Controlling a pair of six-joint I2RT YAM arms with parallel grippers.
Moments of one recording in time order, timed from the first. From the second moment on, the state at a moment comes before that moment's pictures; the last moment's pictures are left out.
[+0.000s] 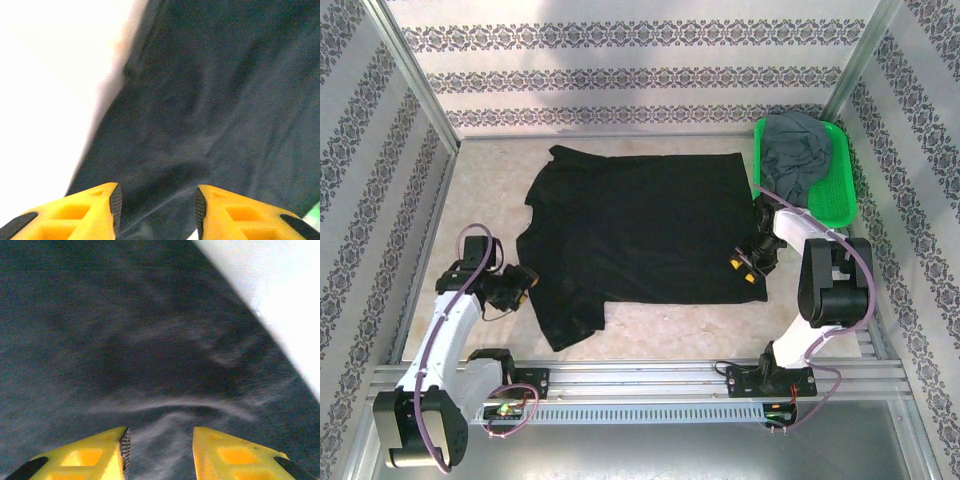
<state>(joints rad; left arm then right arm) 0.07 0.91 0.59 -0.88 0.32 -0.95 0.00 1.67 1.02 -0.92 -0.18 0.84</state>
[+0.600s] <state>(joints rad) -0.26 0.93 0.43 -0.96 0.29 -1.11 0.00 1.34 0.79 -0.96 -0.14 0.80</state>
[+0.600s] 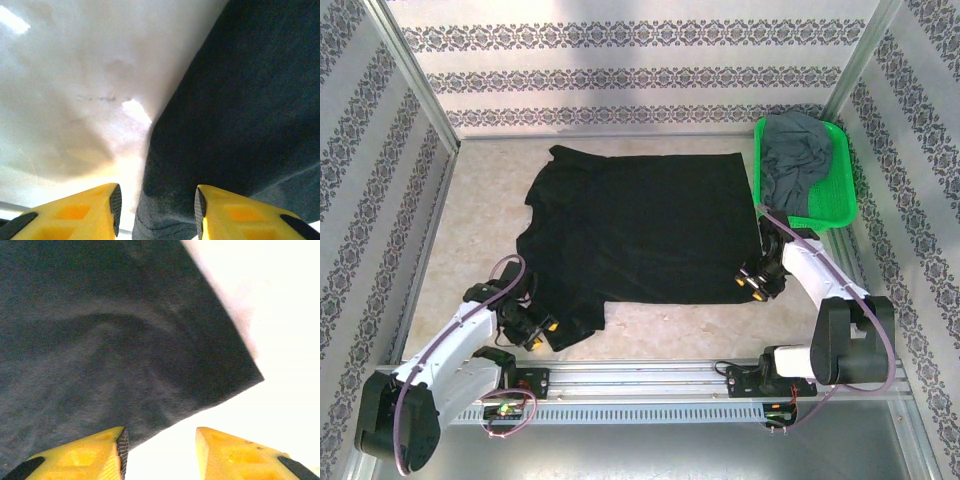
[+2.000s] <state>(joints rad) -0.39 0.46 0.60 -1.33 -0.02 -1.58 0.04 1.22 0.72 -1.02 -0.07 0.78</state>
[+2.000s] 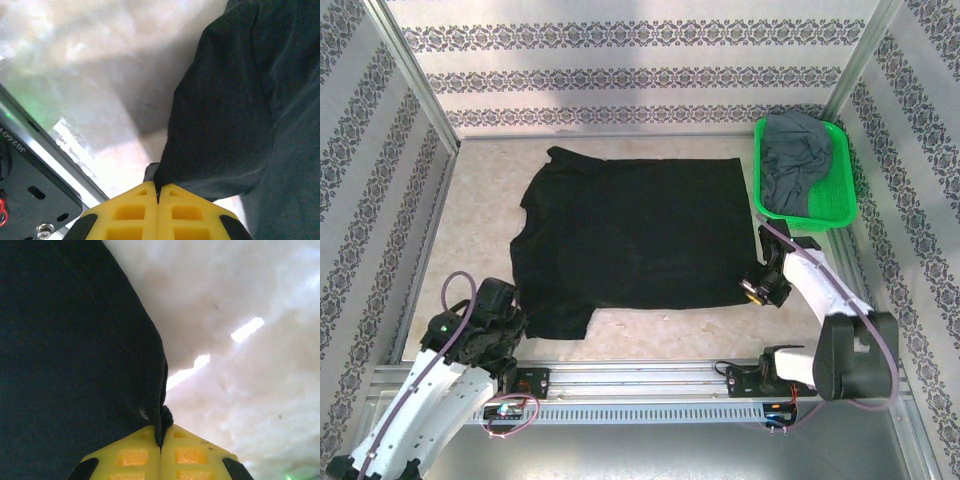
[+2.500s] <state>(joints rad) -0.39 0.80 0.77 -1.19 -0.09 -1.44 0.10 1.12 0.71 -1.16 -0.07 0.87</state>
